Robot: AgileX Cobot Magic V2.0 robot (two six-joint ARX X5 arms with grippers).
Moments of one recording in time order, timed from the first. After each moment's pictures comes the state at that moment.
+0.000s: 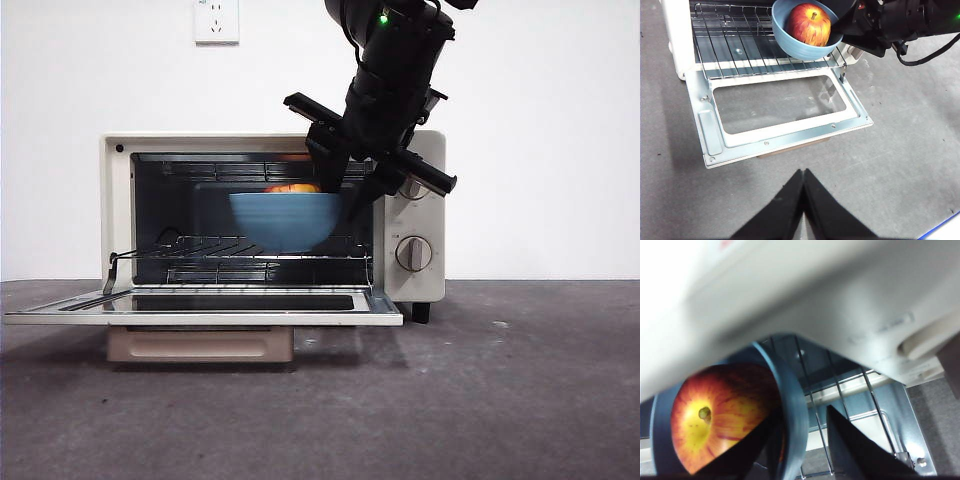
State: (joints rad) left arm -0.23 0.57 0.86 -0.86 0.33 -0.12; right arm 0.63 1.83 1.41 -0.32 0.16 1.06
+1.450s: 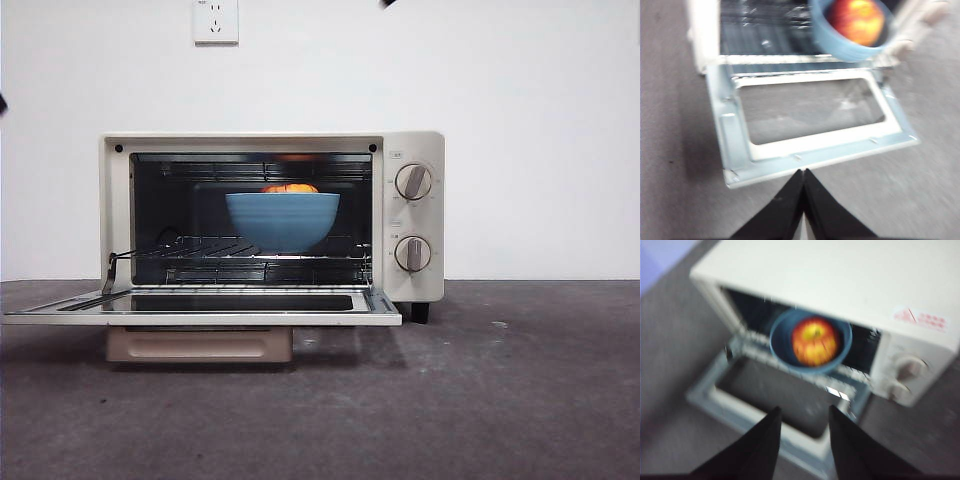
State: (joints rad) left arm -0.13 0.78 0.73 -0.58 0.35 -0.12; right arm 0.78 1.31 1.42 -0.73 0.15 0.32
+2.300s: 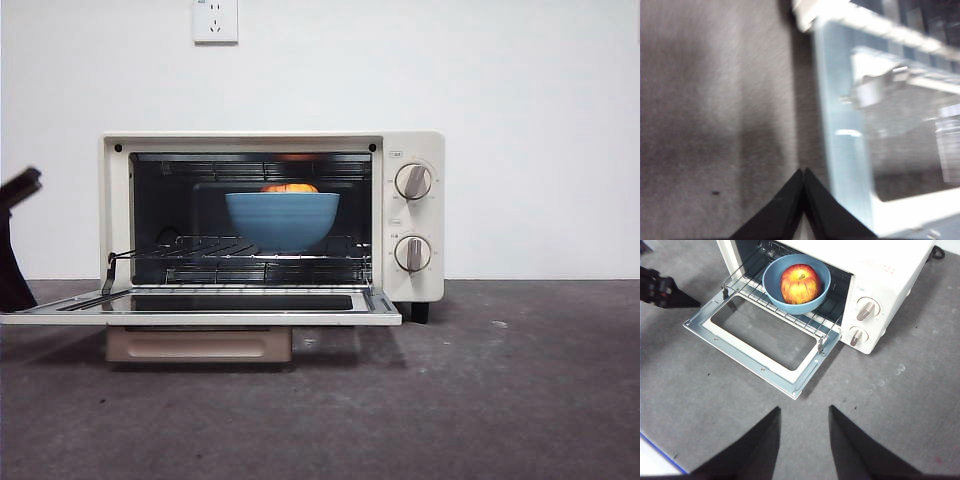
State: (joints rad) left arm 0.10 1.52 0.72 -0.12 0.52 -0.15; right arm 0.82 0.96 1.35 -1.06 0.16 0.21
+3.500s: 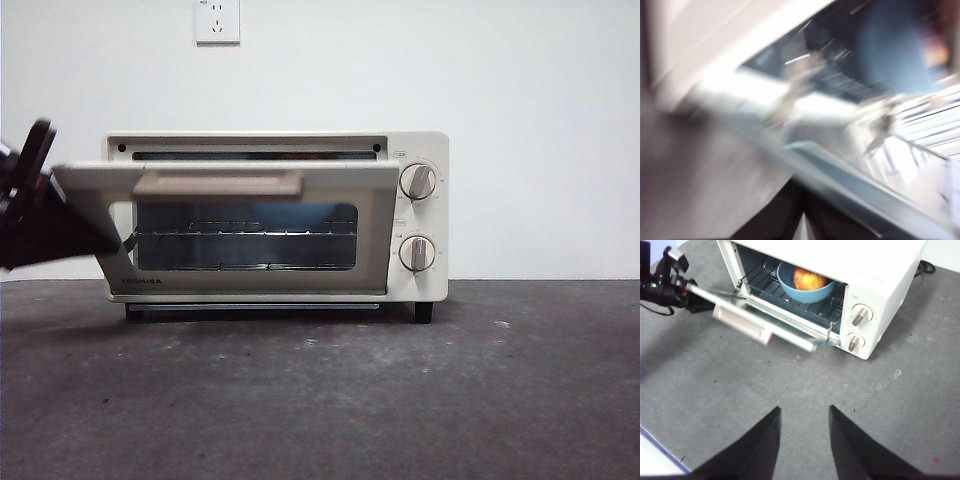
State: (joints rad) left arm 0.10 1.67 0.71 0.43 0.96 -0.48; right arm 0.82 0.83 1.32 -1.06 0.16 0.22
